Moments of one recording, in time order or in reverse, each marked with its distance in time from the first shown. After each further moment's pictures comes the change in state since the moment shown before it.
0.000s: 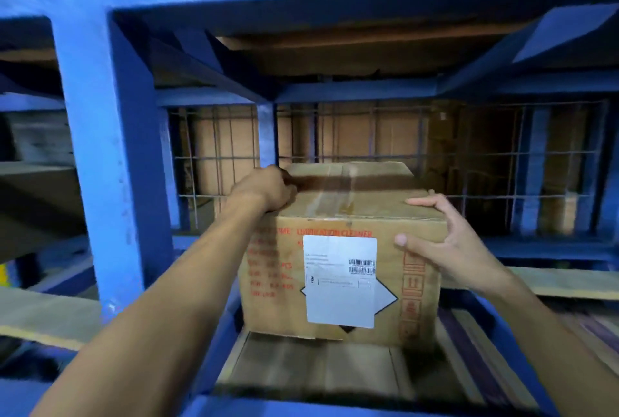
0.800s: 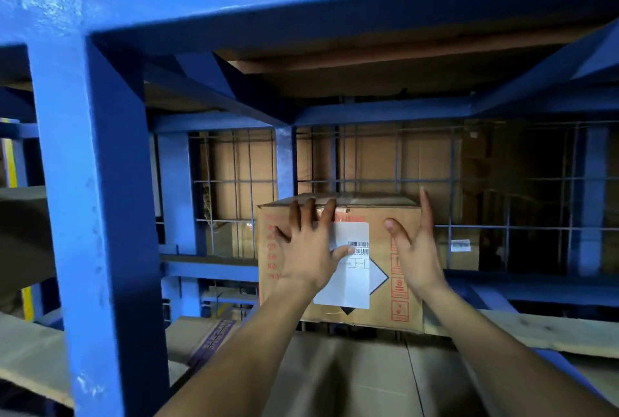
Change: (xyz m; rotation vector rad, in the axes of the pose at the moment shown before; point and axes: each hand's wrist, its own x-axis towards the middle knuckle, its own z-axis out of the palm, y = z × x) left_hand 0.020 0.015 0.104 -0.009 0.253 0.121; right_hand 0.130 0.075 0.071 -0.030 0.394 -0.090
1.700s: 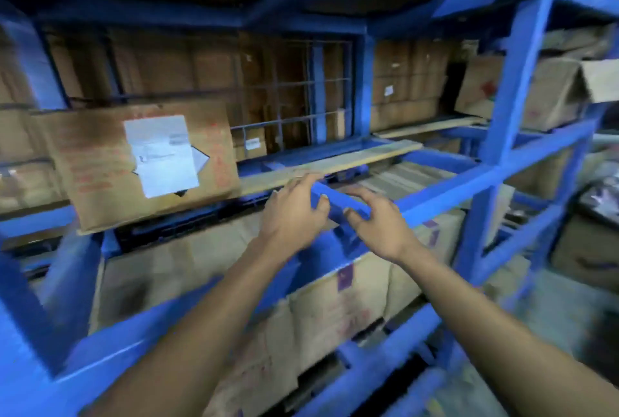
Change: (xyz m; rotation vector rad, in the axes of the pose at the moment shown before) left_hand -0.231 0.153 -0.049 -0.660 -0.400 0.496; right_hand -0.295 -0.117 -0.192 -0.888 0.113 0.318
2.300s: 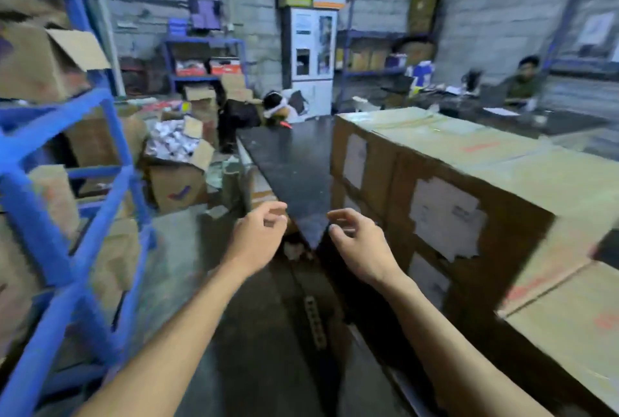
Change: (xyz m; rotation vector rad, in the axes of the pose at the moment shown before) left_hand -0.266 0.373 0.169 -0.839 -0.951 0.628; right_hand -0.484 -0.006 -0.269 -0.380 0.925 0.984
